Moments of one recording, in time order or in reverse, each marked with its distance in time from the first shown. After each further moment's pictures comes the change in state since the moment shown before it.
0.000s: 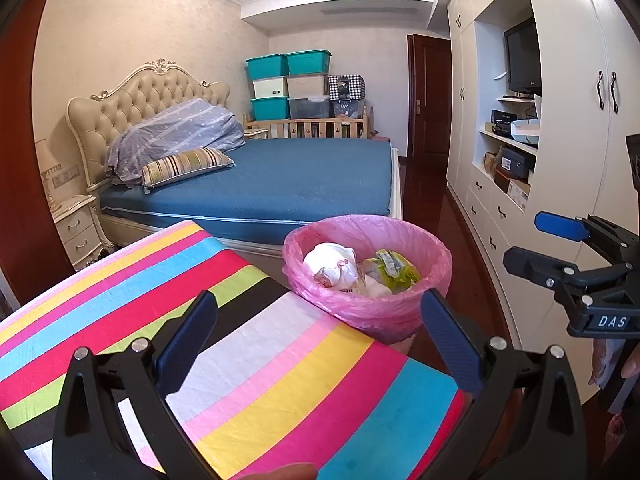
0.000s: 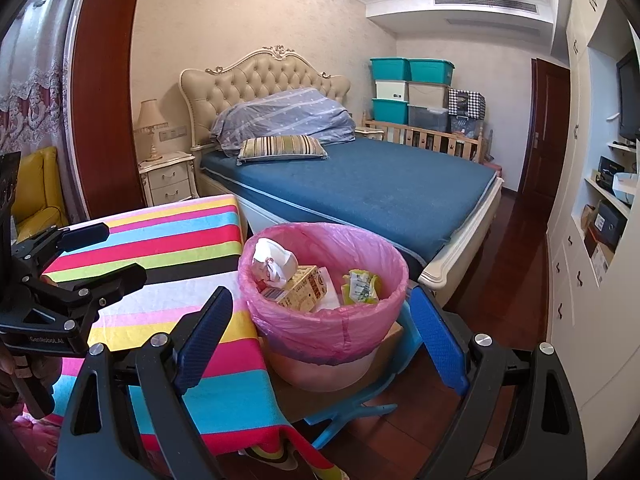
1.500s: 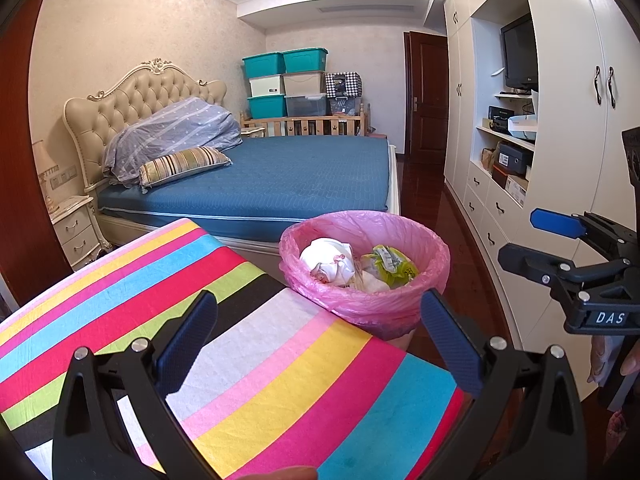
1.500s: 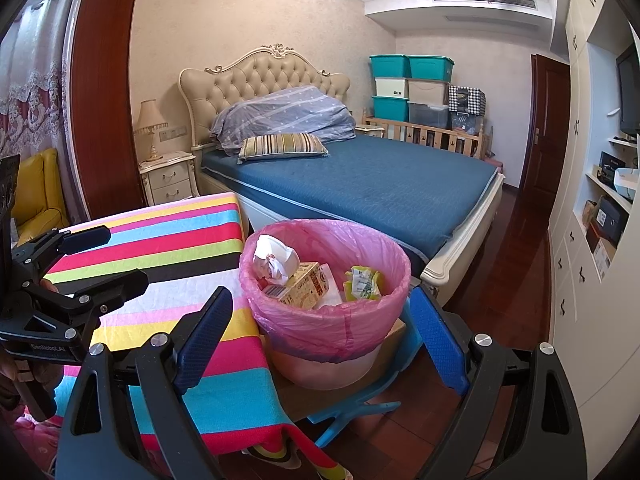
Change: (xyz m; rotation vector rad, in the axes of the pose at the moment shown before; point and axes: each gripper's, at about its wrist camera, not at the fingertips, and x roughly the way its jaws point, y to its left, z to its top) left arm 0.002 0.000 -0.003 0.007 0.006 -0.002; right arm 0.003 0.001 -0.003 0.003 0.002 0.007
